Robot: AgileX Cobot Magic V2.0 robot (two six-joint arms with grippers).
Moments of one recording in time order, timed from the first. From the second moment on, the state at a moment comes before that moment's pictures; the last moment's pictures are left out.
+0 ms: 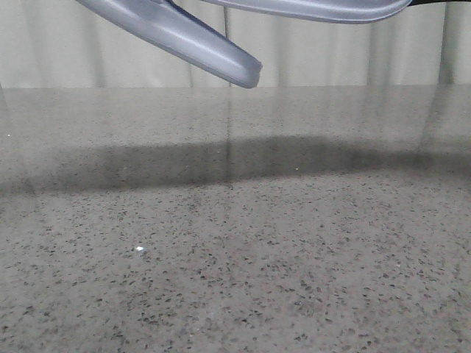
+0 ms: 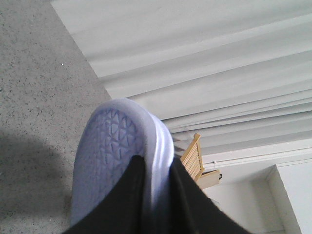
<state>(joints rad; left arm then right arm) -0.11 0.84 -0.60 -1.77 0.65 0.48 0.01 1.18 -0.81 1.40 0.74 -0.66</state>
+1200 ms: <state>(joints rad) -0.10 0.83 -0.60 -1.79 0.72 0.48 0.08 1.30 -0.81 1.55 0.76 -0.88</state>
